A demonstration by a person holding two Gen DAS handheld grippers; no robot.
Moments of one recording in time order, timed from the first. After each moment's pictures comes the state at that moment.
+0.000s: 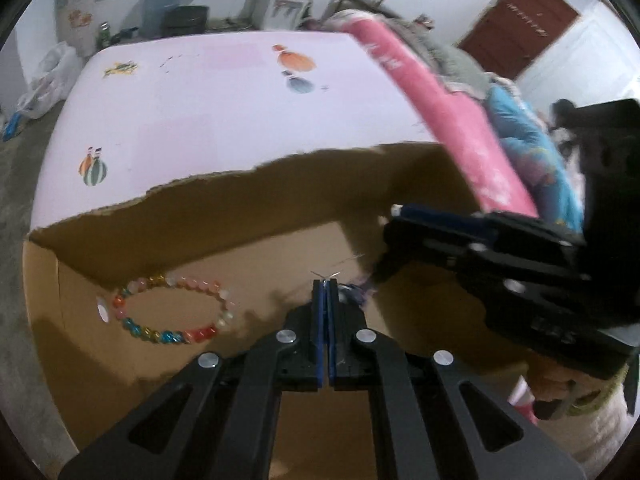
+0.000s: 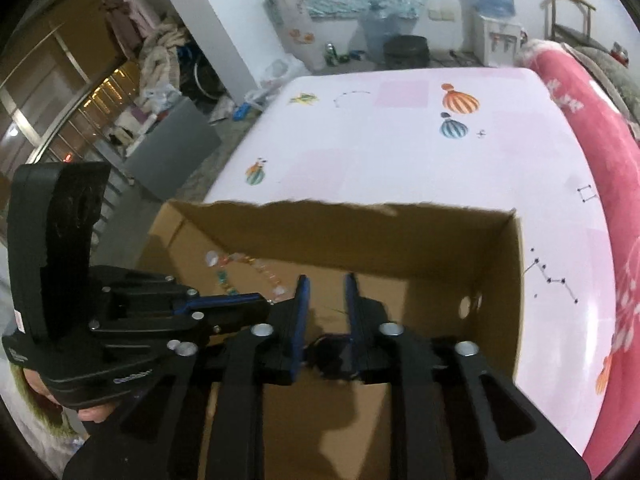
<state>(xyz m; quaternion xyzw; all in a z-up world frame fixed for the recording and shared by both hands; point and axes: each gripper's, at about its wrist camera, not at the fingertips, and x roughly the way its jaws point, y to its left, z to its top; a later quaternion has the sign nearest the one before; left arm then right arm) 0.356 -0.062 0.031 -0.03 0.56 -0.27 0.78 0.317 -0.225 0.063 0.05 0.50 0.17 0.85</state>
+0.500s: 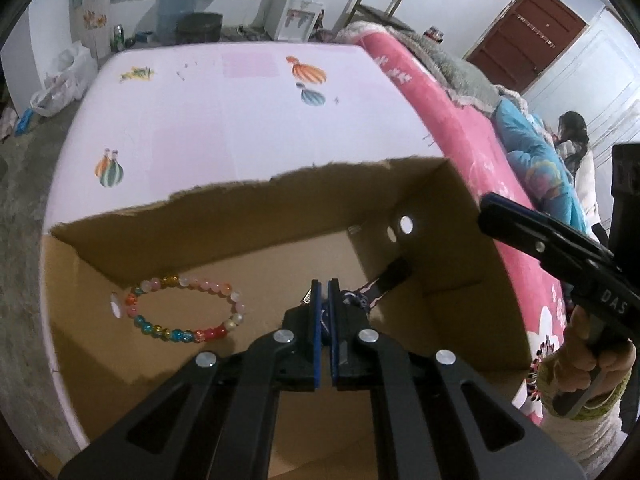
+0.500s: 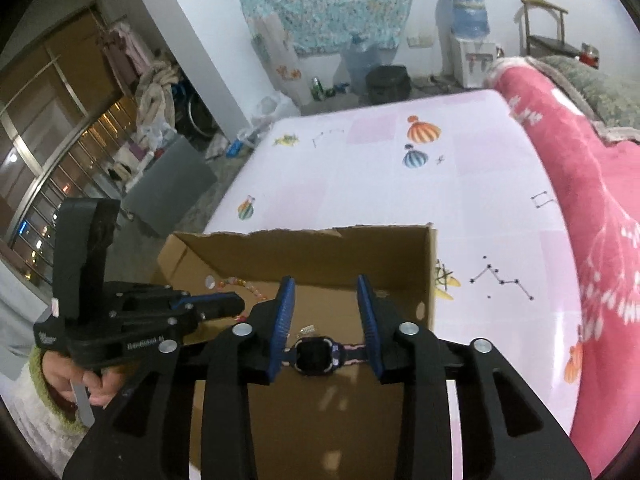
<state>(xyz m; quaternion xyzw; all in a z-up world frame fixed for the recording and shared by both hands) 0.340 -0.051 0.047 -0.04 0.53 -0.26 0.80 0.284 -0.269 0.101 0.09 0.44 0.15 0.88</state>
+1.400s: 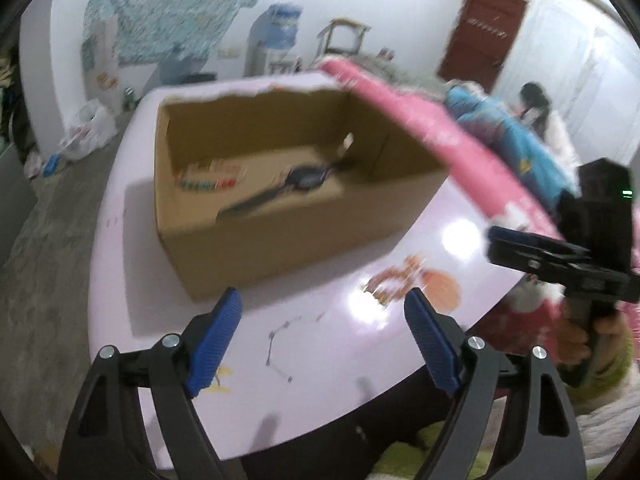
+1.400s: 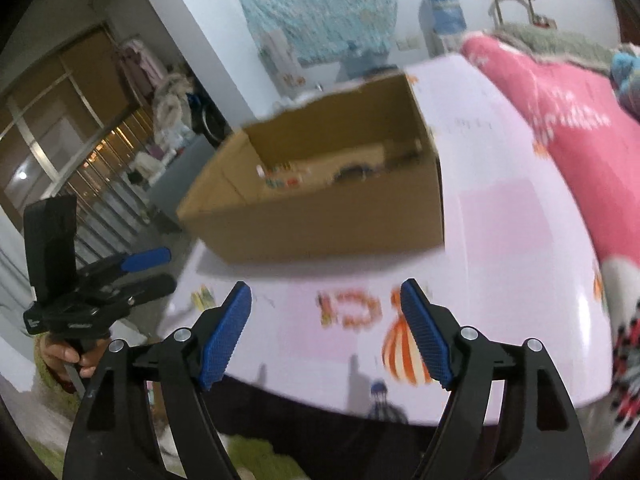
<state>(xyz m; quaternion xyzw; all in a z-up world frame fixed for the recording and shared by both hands) 0.084 0.006 0.042 0.01 0.44 -0.26 0.86 0.066 -0.259 0.044 0.13 0.42 0.14 0.89</state>
